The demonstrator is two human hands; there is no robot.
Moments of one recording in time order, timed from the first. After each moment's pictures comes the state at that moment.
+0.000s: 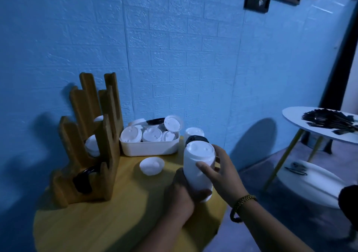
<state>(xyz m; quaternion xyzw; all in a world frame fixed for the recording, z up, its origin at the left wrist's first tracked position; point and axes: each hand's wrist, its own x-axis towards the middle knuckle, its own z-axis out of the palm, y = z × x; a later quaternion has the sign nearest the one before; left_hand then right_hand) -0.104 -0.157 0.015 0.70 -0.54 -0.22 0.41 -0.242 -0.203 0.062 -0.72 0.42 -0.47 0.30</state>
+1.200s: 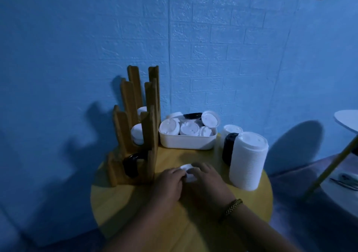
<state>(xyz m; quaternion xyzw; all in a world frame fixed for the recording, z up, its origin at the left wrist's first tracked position) 0.033 -0.117 0.018 0.74 -0.62 -0.07 0.25 -0.118 -0.186 0.027 -0.92 0.34 -0.18 0.10</state>
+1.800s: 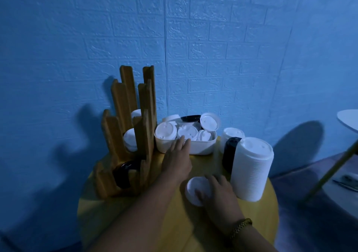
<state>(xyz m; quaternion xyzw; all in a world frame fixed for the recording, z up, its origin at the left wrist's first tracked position) 0.041 -0.229 0.043 0.74 -0.63 0.01 0.22 -0.132 -0.192 0.008 -0.82 0.51 -0.21 0.18</state>
